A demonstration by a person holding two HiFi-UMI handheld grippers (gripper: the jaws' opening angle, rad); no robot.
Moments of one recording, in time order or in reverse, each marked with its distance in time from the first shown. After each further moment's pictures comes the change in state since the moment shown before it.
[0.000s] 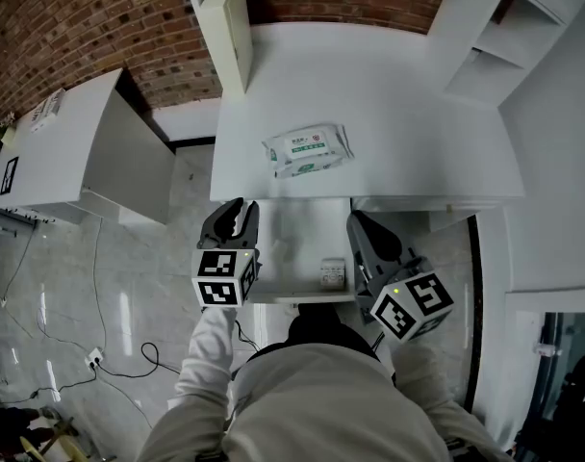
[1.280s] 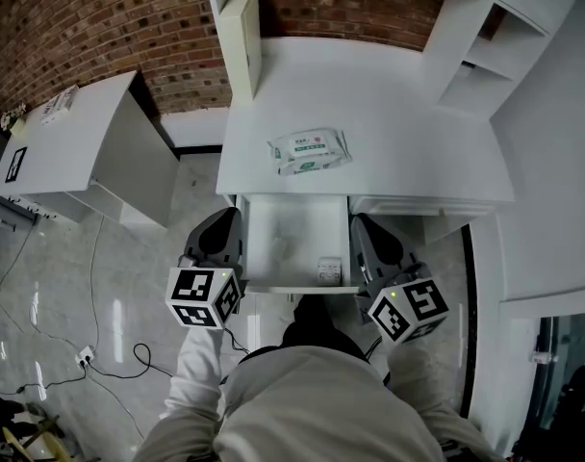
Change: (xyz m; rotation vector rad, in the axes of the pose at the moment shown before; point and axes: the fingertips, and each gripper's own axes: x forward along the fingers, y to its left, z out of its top) left arm -0.096 -0.006 0.035 -0.075 -0.172 0.017; right arm -0.043 0.026 0.008 -0.097 -0.062 -0.031
